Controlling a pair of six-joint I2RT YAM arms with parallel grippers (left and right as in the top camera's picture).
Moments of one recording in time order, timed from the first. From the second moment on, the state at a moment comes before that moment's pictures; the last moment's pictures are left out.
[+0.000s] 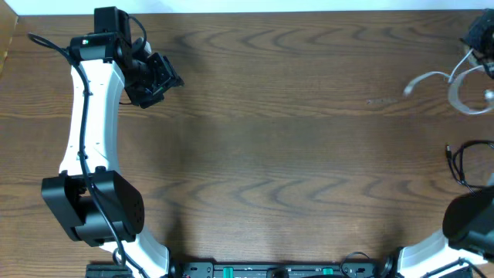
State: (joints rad) left arm 0.10 1.85 1.77 -1.23 0.35 -0.43; right arm -0.34 1.80 1.82 -0.76 -0.08 0.28
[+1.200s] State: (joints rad) left arm 0.10 1.85 1.77 -1.23 0.35 -0.43; right arm -0.18 1.63 1.82 -1.23 -0.26 0.11
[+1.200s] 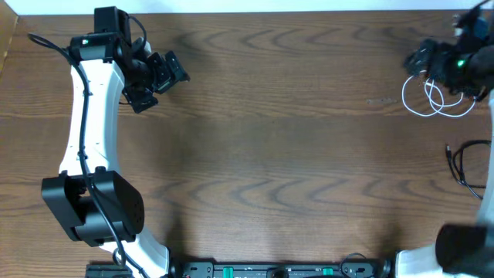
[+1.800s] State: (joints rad) left arm 0.10 1.85 1.77 -1.23 0.35 -0.43; right arm -0.04 1.24 1.82 -1.41 -0.27 0.09
